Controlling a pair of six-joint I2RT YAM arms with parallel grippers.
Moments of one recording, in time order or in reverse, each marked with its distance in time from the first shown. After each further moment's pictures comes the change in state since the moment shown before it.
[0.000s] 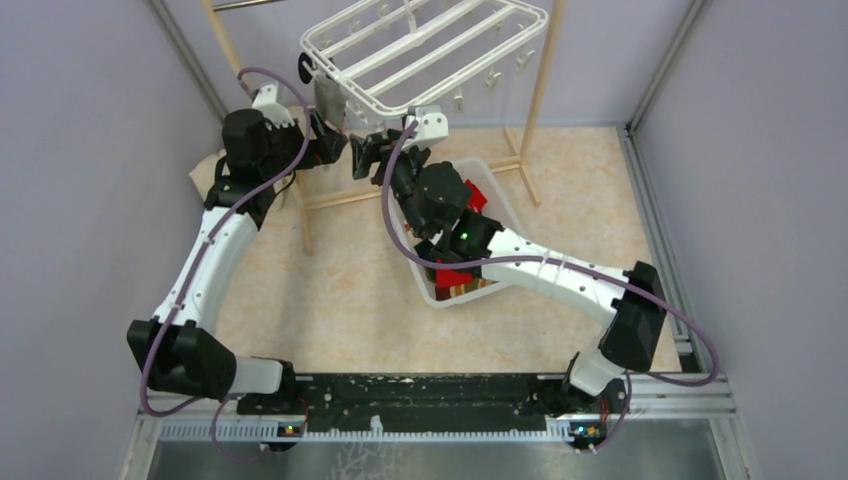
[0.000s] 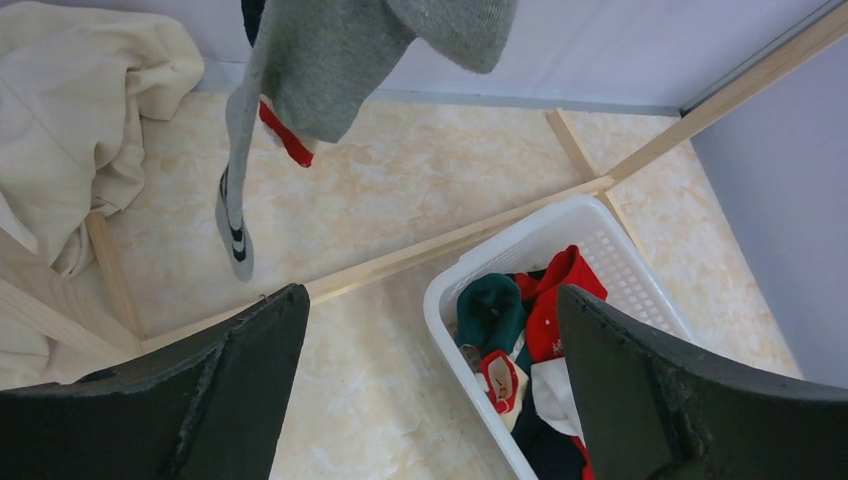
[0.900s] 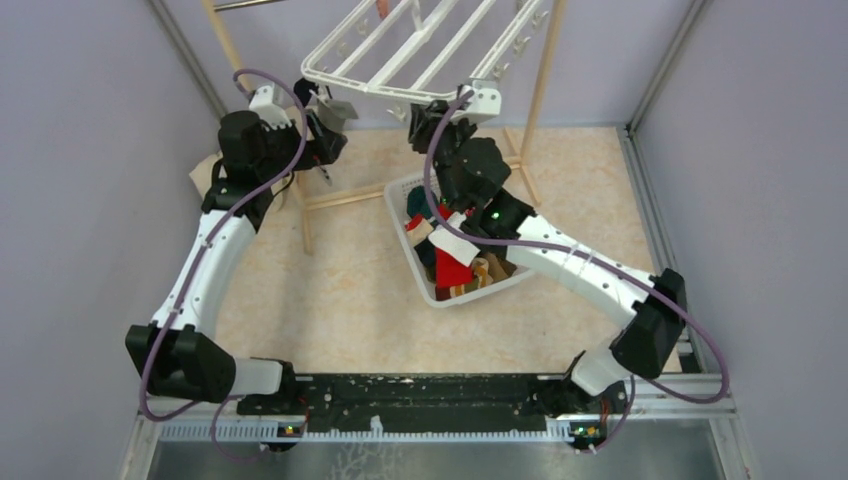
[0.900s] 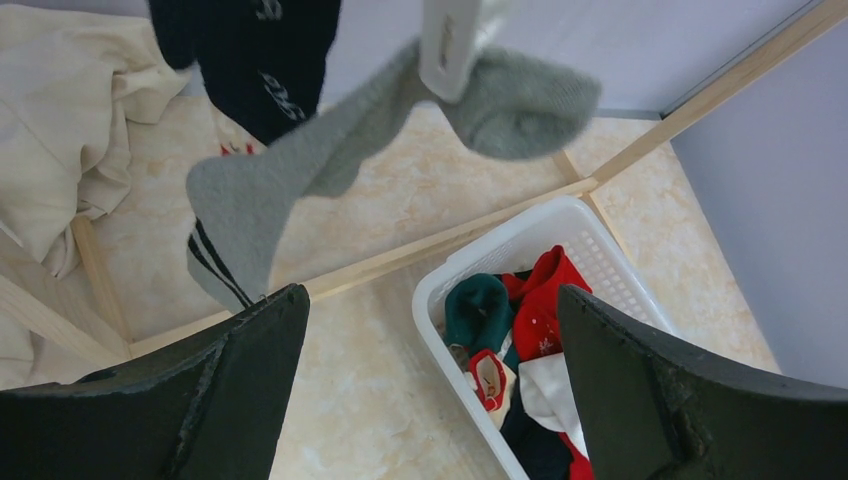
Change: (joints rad) left arm 0.010 -0.016 -0.013 0.014 0.034 -0.019; right arm -0.153 -0.034 0.003 0.016 0.054 0.018
